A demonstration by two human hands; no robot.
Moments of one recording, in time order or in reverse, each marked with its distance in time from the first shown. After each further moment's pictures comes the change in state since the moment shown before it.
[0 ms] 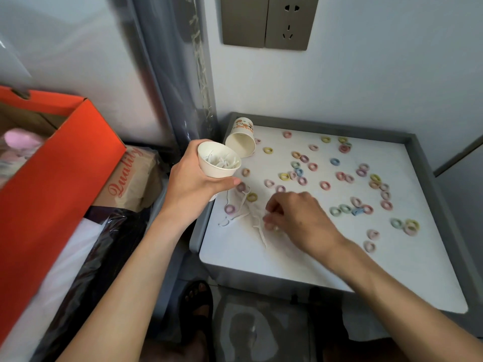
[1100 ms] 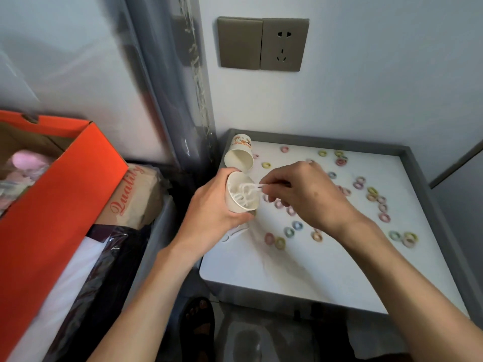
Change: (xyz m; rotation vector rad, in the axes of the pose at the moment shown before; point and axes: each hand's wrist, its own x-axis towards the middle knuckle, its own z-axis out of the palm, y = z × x) left_hand -0.014 0.010 0.019 0.226 -0.171 0.153; right_hand 0.015 -0.024 -0.067 0.209 0.113 -0.203
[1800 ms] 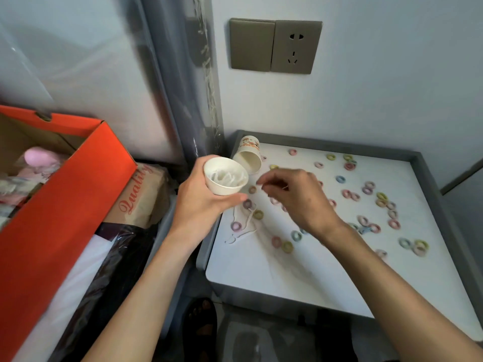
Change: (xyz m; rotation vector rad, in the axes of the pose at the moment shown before) left_hand 0.008 -0.014 -0.019 -0.260 0.216 -0.114; right_hand 0.021 0.018 0.039 0.194 0.159 -0.008
